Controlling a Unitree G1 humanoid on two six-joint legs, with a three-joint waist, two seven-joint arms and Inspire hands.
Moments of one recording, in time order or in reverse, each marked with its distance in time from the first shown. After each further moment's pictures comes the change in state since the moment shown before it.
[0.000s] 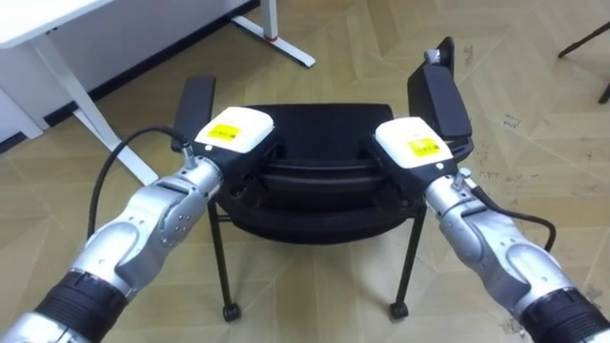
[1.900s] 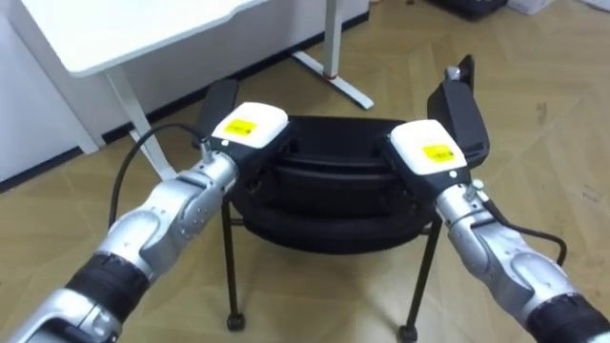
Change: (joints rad) left arm -0.099 -0.066 -0.035 0.186 0.017 -0.059 0.095; right arm -0.003 -0.003 -0.003 0.093 -0.008 -0.021 -0.132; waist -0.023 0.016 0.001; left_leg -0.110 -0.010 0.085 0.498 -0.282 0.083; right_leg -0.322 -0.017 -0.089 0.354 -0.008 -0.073
